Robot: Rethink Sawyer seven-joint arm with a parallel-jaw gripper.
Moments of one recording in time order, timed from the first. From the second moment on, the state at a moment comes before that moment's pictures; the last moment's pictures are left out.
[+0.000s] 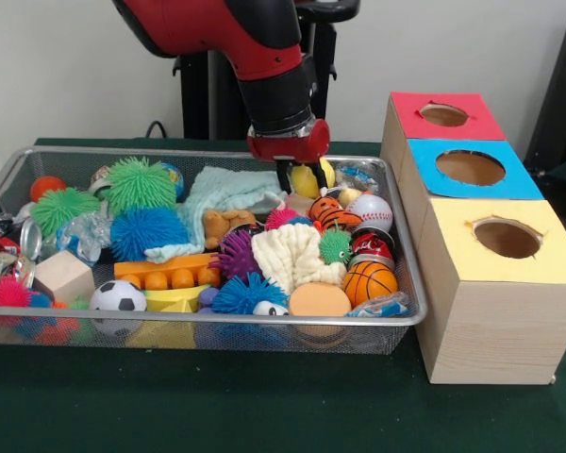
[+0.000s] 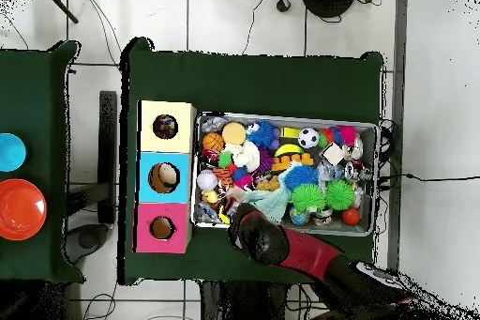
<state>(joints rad) -0.70 -0.44 0.33 2.13 -0.16 -0.08 1.93</state>
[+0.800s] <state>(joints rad) -0.56 -0.60 0.21 2.18 -0.15 -0.08 1.93</state>
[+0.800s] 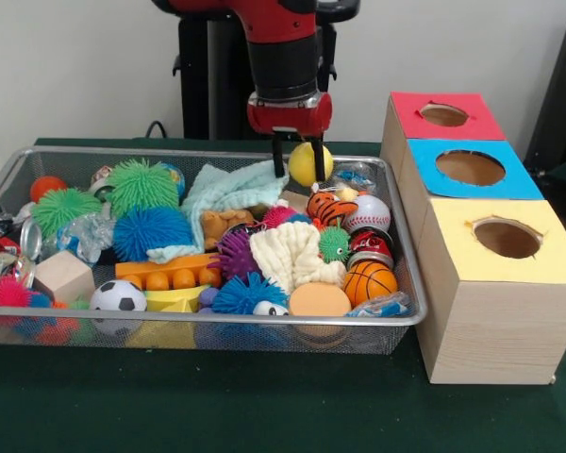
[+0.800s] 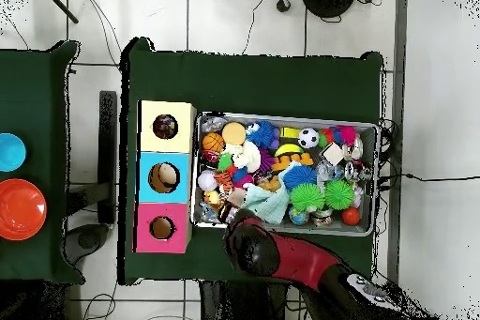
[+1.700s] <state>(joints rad) -0.62 -0.69 0.09 2.19 -0.21 -0.01 1.93</state>
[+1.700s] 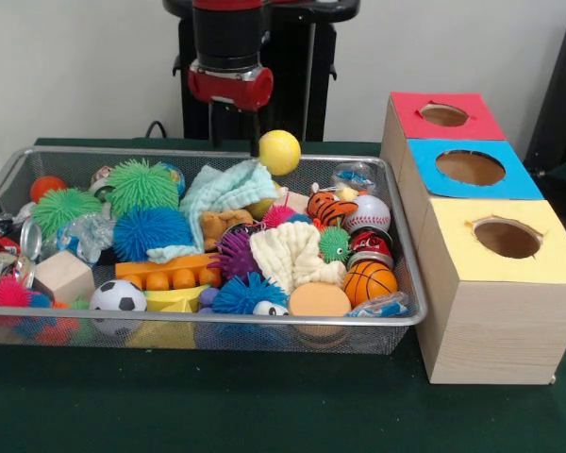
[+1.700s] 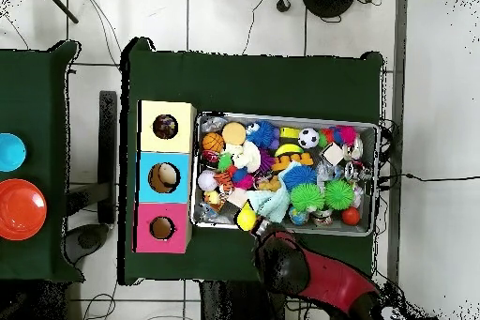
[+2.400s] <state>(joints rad) -0.83 -0.66 0.08 2.16 -0.41 0.09 1.93</state>
